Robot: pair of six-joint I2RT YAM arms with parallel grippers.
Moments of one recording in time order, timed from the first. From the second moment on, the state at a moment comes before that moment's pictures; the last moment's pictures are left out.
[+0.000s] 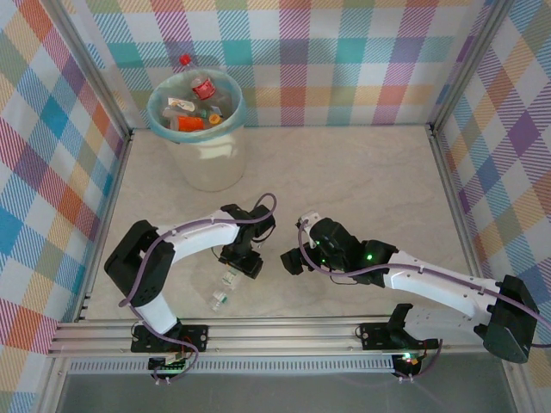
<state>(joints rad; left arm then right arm) -0.77 1.68 1.07 -1.03 -0.01 -0.29 1.01 1.10 0.76 -0.42 0.14 0.37</state>
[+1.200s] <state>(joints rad) -0.06 1.74 2.41 -0.90 -0.06 -0.43 1.01 1.43 1.22 -0.29 -0.03 0.23</state>
